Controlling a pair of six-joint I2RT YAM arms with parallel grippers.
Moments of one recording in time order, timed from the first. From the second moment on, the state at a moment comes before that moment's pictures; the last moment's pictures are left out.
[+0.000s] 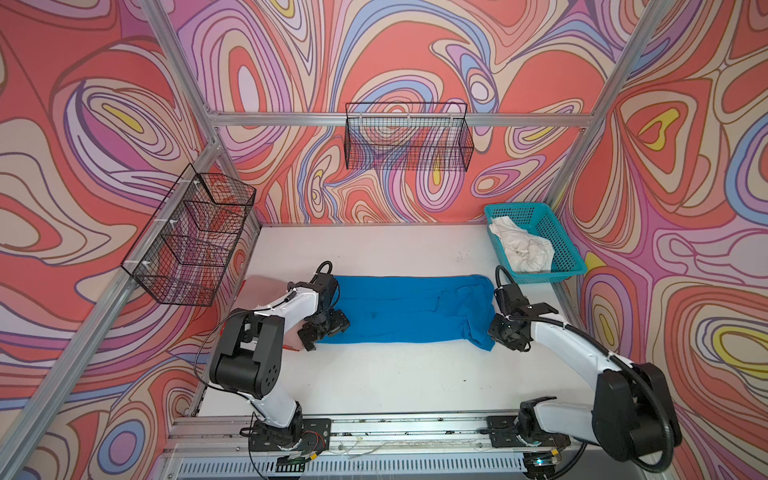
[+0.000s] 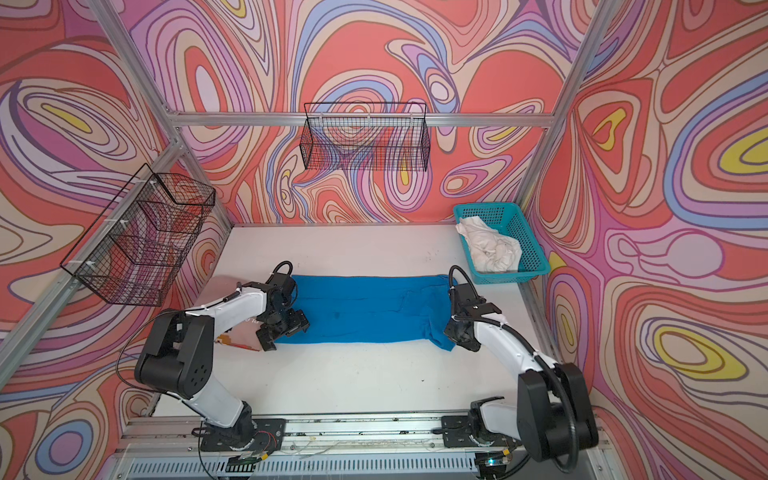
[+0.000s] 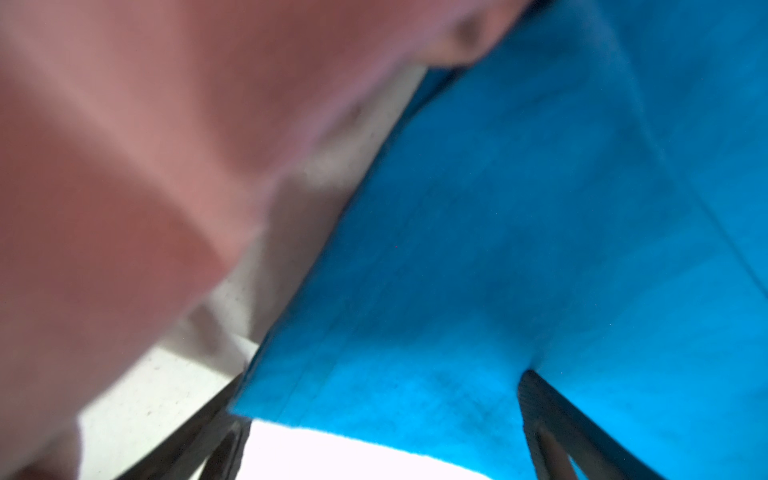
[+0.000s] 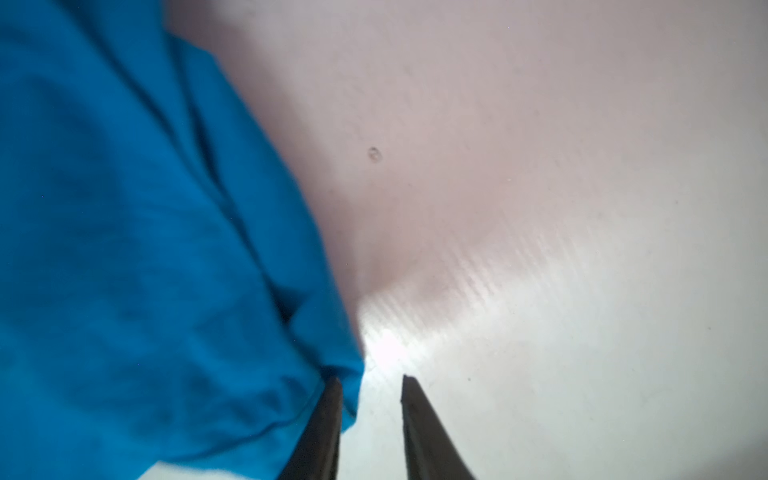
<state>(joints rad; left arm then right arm) -0.22 1.65 0.94 -0.84 0.03 -0.86 0.17 1.22 0.71 -0.76 0.11 0.74</state>
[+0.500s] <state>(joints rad) -0.22 1.65 0.94 -0.84 0.03 -0.86 0.16 1.20 0.62 -0.62 -0.01 0.77</state>
